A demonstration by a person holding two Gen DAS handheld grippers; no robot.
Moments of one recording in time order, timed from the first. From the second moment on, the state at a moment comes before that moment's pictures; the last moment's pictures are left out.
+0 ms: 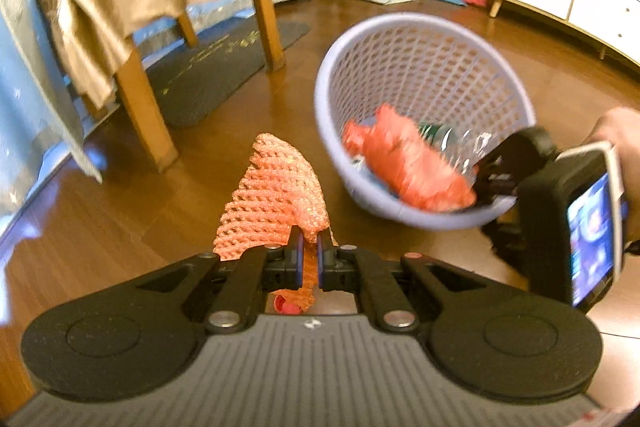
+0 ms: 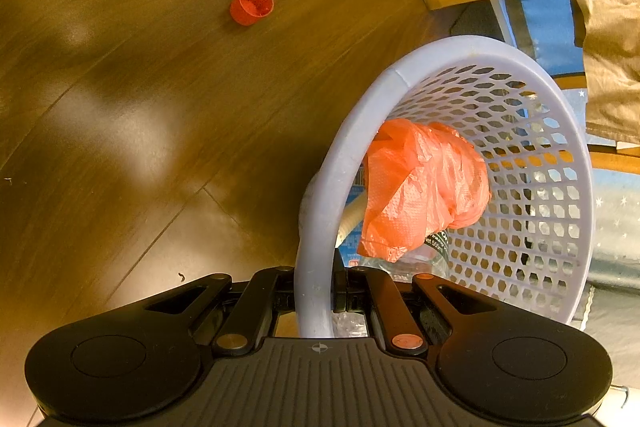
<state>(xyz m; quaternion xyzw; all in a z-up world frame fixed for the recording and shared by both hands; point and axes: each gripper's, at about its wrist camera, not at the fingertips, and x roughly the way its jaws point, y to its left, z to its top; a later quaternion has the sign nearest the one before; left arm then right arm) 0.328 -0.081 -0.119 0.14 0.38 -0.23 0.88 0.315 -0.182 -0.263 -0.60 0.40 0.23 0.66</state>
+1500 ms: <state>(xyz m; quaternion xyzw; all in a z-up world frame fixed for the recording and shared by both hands) 0.391 -0.182 -0.091 0.19 0.33 -0.37 0.85 0.306 -0.189 -0.256 -0.60 0.39 0.25 0.66</state>
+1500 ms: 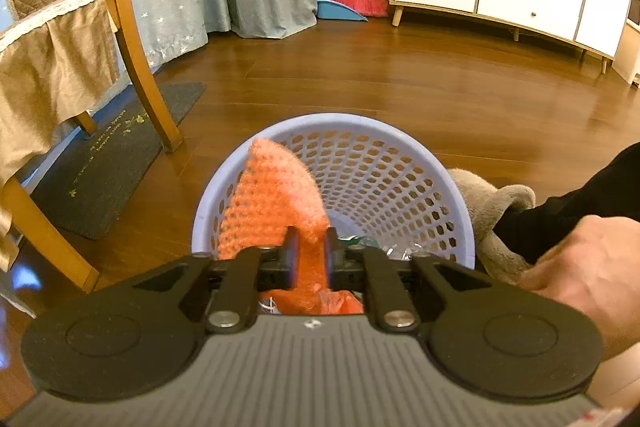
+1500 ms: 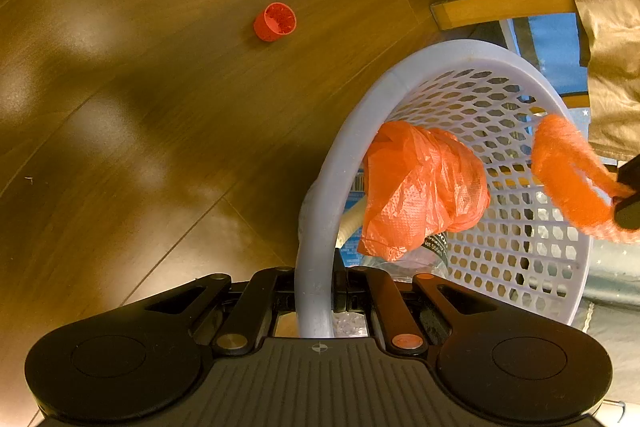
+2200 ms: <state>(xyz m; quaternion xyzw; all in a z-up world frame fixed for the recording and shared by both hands) 0.367 -0.092 -0.079 0.18 0.34 -0.30 0.87 0.299 -0.188 -0.257 -0.61 0.38 0.25 0.65</state>
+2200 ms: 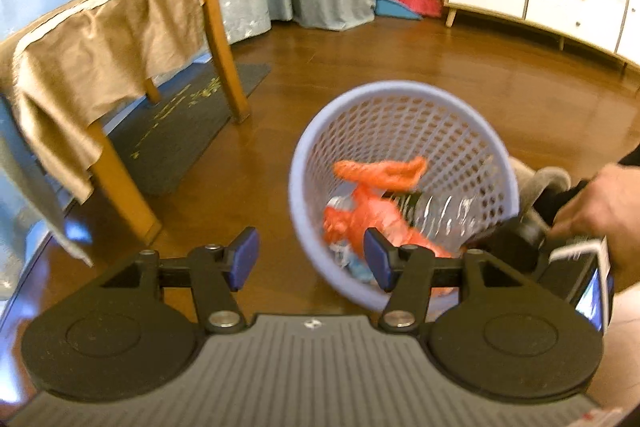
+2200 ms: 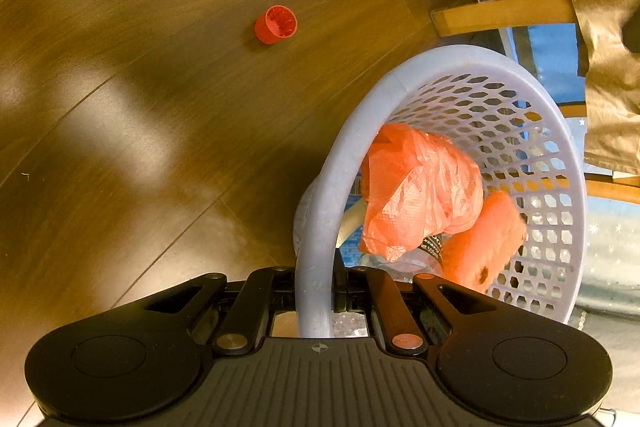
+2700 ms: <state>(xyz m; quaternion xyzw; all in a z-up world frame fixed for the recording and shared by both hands) 0.341 -0.035 -0.076 0.18 0.36 -0.25 0.88 0.297 -0.188 -0.256 -0.61 0.38 0.25 0.65</state>
